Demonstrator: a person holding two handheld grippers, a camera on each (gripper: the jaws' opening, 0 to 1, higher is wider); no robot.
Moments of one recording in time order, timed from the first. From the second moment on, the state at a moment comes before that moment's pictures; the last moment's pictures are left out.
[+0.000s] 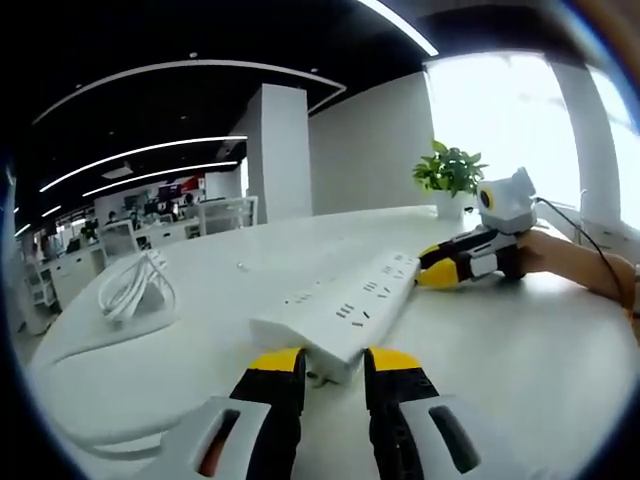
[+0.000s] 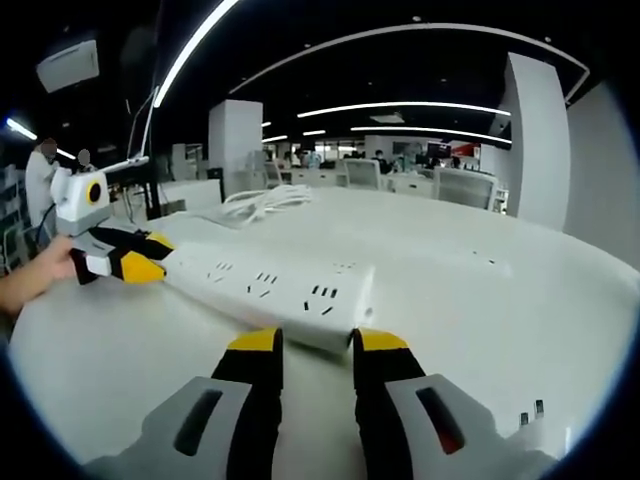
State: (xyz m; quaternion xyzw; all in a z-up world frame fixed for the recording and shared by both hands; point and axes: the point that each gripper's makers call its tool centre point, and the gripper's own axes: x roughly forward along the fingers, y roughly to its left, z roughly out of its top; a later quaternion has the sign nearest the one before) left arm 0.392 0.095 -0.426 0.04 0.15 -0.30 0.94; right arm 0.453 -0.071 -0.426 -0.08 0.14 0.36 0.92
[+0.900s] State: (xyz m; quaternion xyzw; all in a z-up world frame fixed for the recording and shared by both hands) left arm 0.386 0.098 -0.427 0.04 0.16 -0.29 0.94; right arm 0.444 -0.071 -0.426 -0.10 0.15 0.36 0.91
